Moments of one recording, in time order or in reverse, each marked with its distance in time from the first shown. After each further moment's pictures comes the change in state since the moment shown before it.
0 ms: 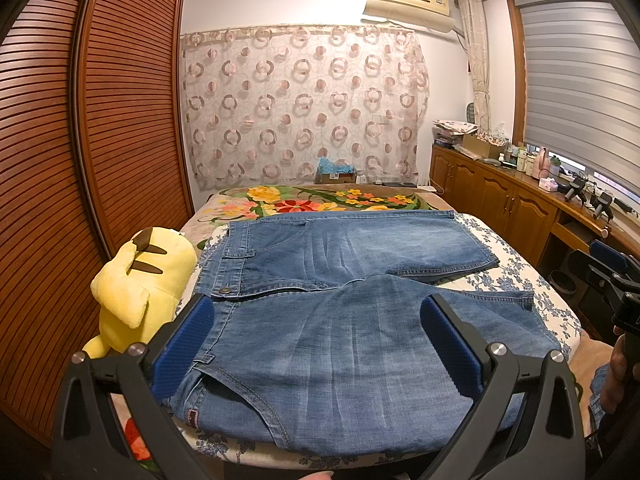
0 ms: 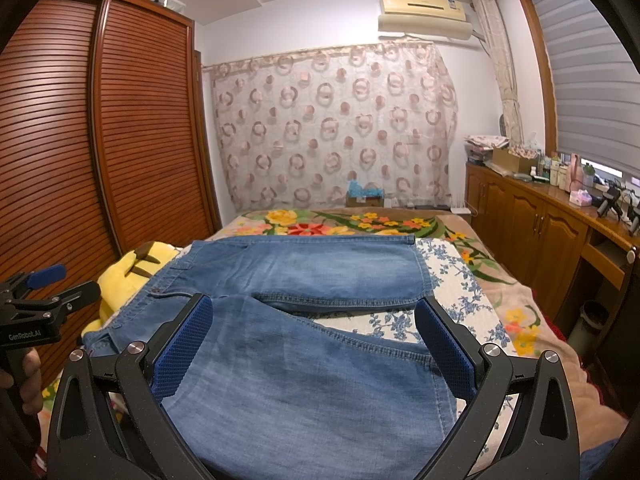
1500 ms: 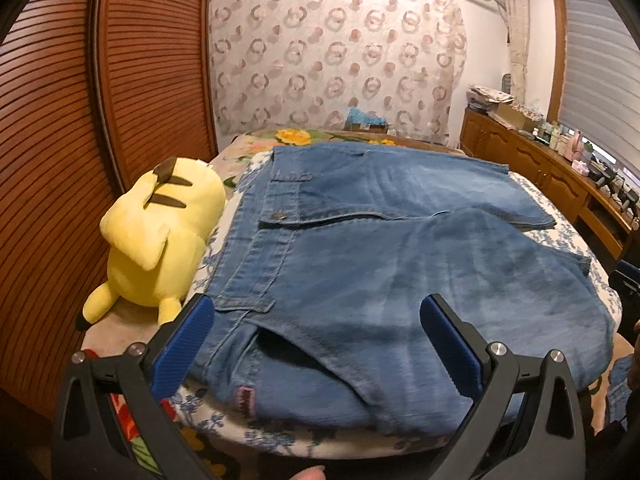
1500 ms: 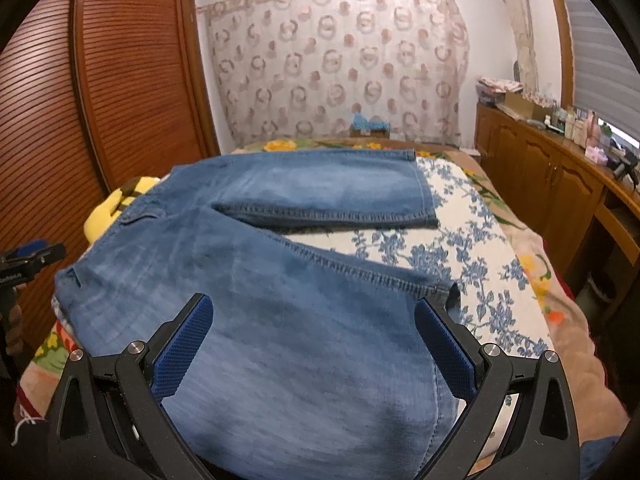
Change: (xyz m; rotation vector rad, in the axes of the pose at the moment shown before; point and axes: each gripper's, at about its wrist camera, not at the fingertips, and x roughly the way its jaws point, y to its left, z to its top) left arm 0.061 0.077 -0.054 -0.085 0.184 0.059; right arm 0.052 -0.046 -0.053 0.001 0.254 0.029
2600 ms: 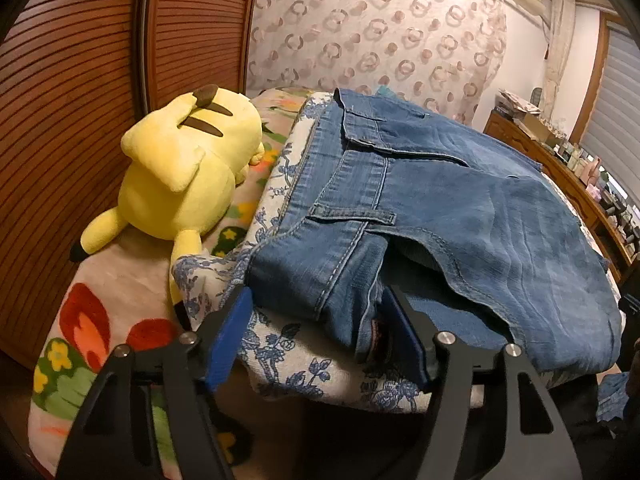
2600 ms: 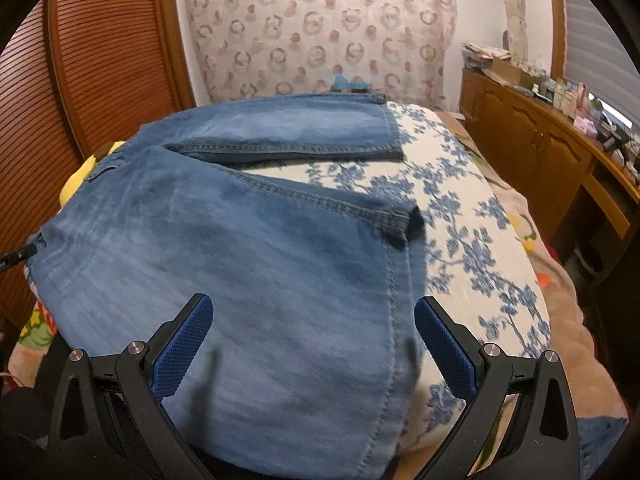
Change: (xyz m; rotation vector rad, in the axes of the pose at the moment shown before) left arm 0.024 0.082 -0.056 -0.165 0.107 -0.023; right arm 0.017 -0.037 -0.039 0.015 0.135 -0.060
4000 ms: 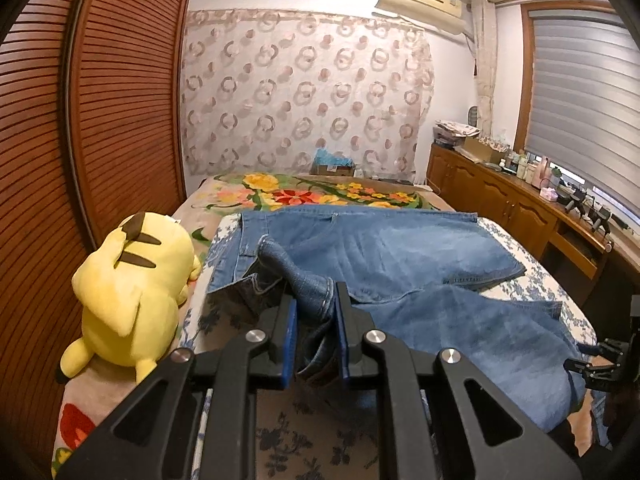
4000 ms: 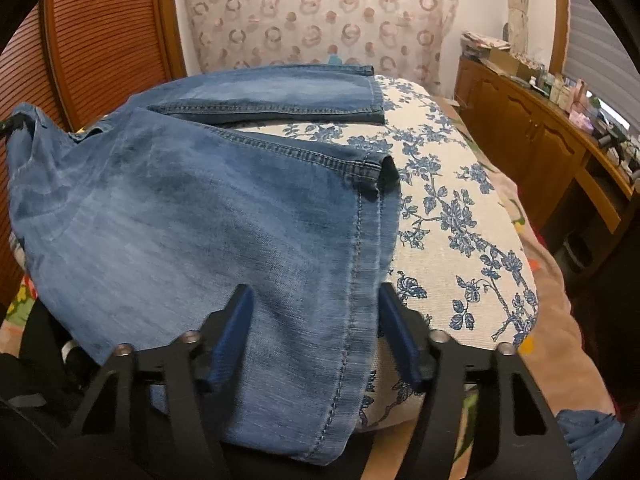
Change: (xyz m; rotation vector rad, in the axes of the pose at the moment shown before) left arm -0.039 -0.093 0.094 0.201 -0.246 -0.131; right arm 0.004 -0.012 -0.021 -0.040 0.072 -0.039
